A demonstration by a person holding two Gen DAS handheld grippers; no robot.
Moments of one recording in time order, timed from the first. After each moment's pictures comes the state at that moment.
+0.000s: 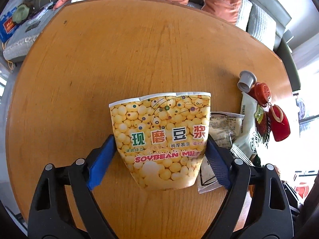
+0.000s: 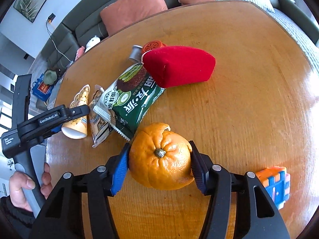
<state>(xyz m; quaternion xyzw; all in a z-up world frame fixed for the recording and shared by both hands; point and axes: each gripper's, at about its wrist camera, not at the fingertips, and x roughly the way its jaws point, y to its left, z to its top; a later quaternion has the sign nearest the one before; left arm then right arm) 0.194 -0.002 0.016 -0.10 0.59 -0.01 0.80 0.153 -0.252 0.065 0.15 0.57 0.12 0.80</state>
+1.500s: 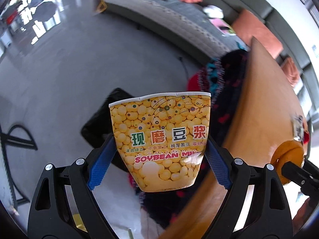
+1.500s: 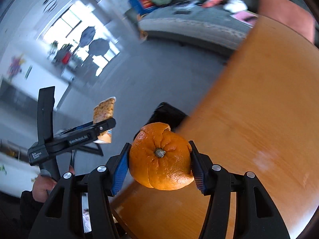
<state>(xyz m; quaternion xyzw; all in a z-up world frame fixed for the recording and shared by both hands) -0.165 0.369 0.034 -0.27 0.50 0.22 0.79 -0.025 0.175 0.129 -0.06 0.57 0.45 0.69</state>
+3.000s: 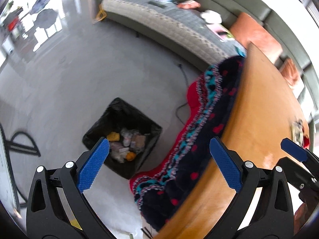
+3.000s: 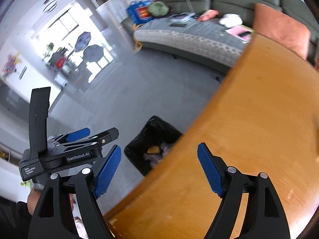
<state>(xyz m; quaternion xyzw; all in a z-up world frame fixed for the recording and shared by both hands) -0.134 0.349 0.059 -0.24 0.50 0.22 0.81 -0.012 0.156 0.149 -0.06 0.53 0.42 0.73</state>
